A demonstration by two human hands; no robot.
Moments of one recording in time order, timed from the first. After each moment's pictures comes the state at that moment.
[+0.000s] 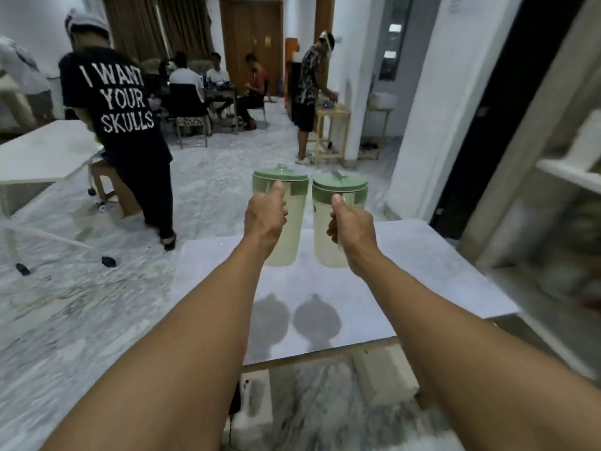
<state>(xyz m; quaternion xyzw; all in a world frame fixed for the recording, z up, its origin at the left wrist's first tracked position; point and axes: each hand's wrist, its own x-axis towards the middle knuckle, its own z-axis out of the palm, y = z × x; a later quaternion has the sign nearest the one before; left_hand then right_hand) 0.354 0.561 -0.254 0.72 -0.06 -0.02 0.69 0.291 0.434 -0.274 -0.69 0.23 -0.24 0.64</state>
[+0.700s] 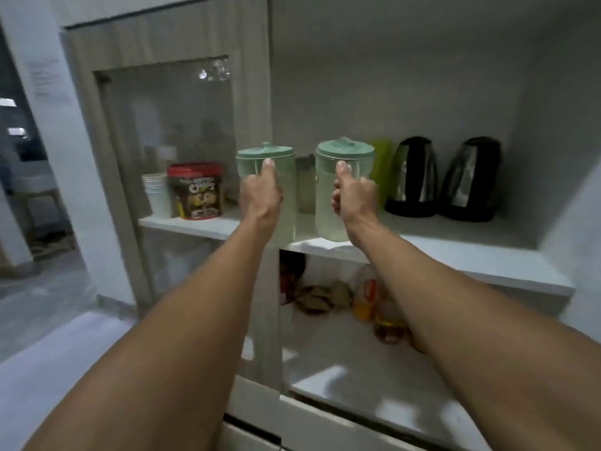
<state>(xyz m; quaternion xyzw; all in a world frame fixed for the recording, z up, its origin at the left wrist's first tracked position) -0.082 0.067 -0.122 0.52 -0.42 -0.25 0.70 -0.221 0.058 -0.124 -0.50 0.40 -0.66 0.38</state>
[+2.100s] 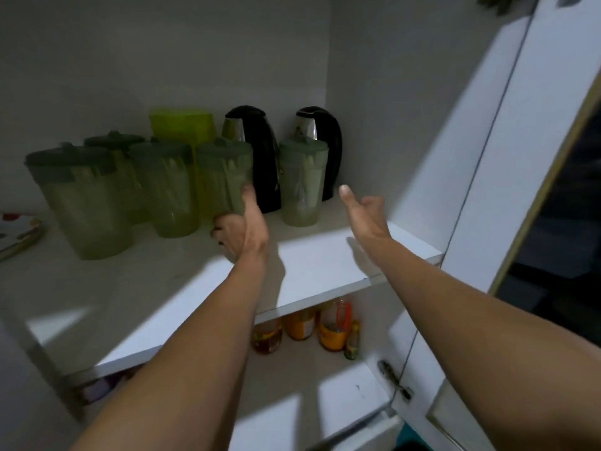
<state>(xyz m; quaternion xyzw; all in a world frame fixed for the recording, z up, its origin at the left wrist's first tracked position) -0.273 -0.165 -0.197 0.53 -0.46 -0.49 0.52 -0.425 -0.072 -0.191 -0.28 0.75 -0.58 0.14</state>
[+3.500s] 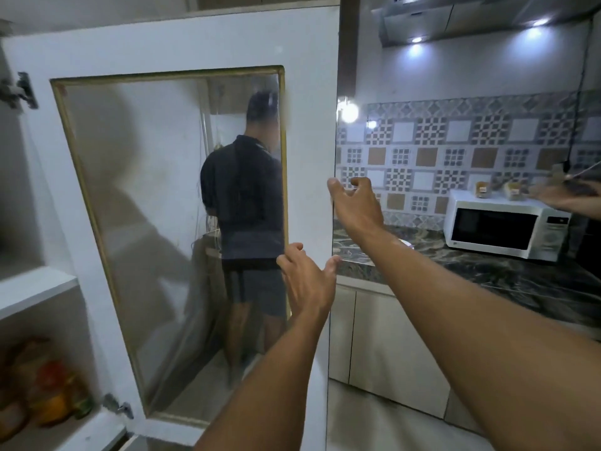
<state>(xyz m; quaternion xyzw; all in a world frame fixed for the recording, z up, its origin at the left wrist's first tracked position) -0.479 0.538 -0.182 0.14 -0.80 -0.49 0.31 -0.522 0.607 -0.082 -0.07 0.81 -0.55 -0.20</state>
